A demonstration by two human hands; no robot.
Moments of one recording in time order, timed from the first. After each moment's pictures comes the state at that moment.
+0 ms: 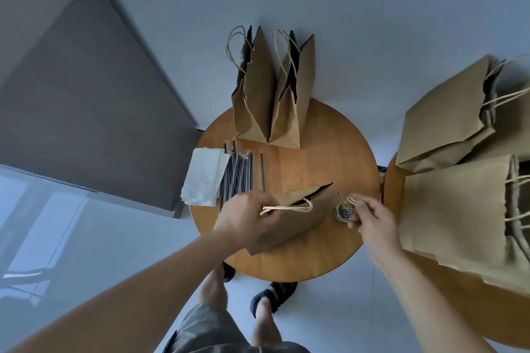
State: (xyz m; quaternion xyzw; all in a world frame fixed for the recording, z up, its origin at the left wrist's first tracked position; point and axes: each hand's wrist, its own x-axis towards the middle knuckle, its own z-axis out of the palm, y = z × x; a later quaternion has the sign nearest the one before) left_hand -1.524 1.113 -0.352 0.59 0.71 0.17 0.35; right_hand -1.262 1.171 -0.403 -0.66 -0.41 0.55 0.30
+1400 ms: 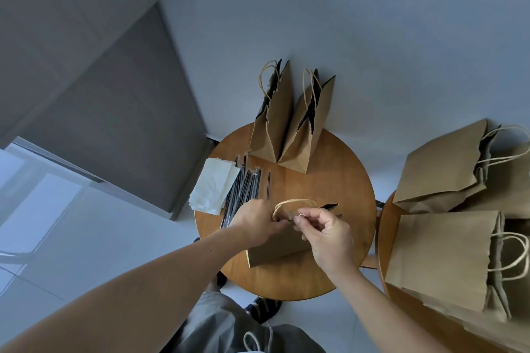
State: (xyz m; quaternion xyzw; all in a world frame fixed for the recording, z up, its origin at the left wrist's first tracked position) left_hand -1.529 1.136 -0.346 0.55 0.73 0.10 0.38; right_hand -1.355 1.154 -0.334 -0.54 -0.61 0.50 0.30
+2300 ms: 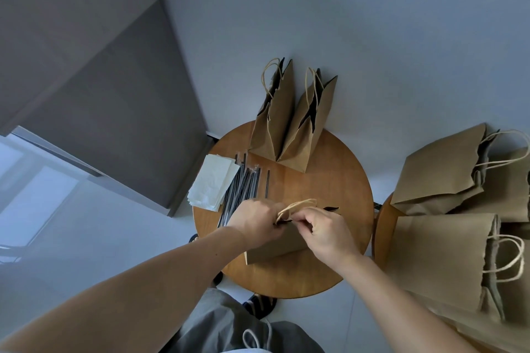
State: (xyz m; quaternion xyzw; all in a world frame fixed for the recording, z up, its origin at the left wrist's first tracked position) left_hand -1.524 1.126 -0.348 0.70 0.67 0.12 0.21; right_hand -1.346 1.176 -0.326 -0.39 -0.87 0.27 0.17
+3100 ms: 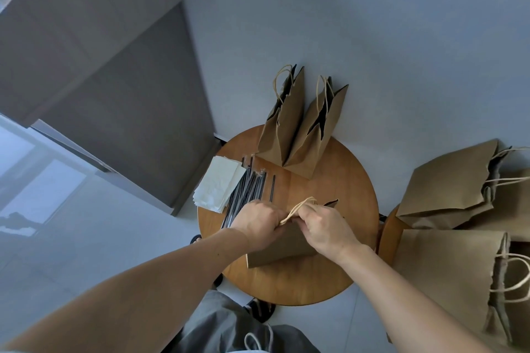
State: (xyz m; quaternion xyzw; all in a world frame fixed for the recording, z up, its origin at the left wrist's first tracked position) left_hand -1.530 1.123 -0.346 0.71 0.66 0.14 0.21; right_hand -1.363 1.198 -0.314 -0.26 -0.94 0.20 0.11
